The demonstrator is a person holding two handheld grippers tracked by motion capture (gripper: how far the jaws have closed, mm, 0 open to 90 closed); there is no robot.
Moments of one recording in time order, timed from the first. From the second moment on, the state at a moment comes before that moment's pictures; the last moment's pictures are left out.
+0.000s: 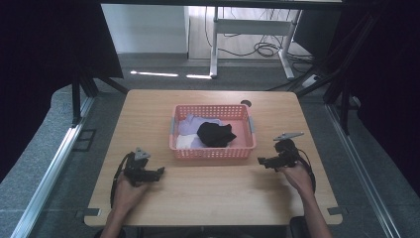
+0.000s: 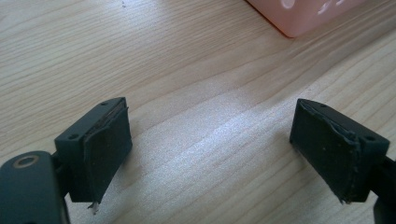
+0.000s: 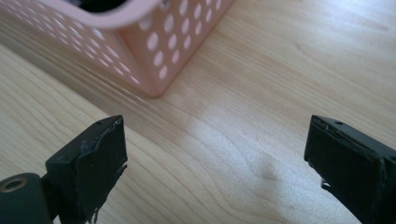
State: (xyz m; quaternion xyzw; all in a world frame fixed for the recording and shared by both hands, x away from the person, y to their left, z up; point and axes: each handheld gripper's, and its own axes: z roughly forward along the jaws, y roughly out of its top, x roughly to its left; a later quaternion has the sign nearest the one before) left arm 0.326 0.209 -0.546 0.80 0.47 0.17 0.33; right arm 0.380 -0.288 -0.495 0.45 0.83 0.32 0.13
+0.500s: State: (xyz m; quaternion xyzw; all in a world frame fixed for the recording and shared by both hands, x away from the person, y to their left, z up) left arm 0.326 0.209 -0.545 0.80 0.47 0.17 0.33; right arm 0.388 -0.278 -0.452 0.39 0.85 0.33 0.13
